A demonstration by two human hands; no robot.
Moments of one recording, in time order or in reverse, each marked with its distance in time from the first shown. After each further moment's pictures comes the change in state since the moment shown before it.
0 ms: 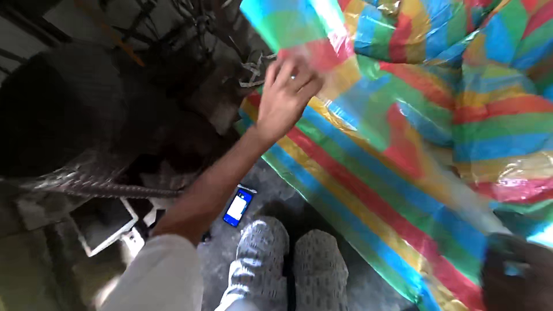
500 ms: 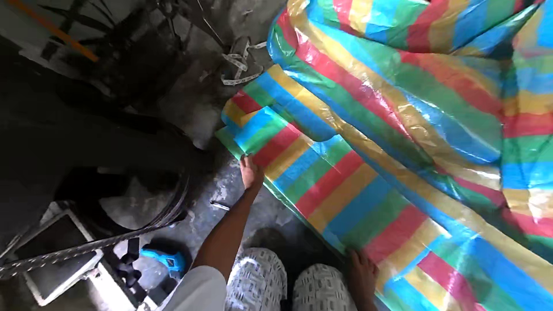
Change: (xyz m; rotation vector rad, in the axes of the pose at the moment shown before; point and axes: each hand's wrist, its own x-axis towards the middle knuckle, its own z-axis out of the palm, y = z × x) left_hand -0.258 -0.031 0.197 -0.301 -0.479 -1.370; right_hand -0.105 -0.041 0.308 0.116 -0.460 0.145
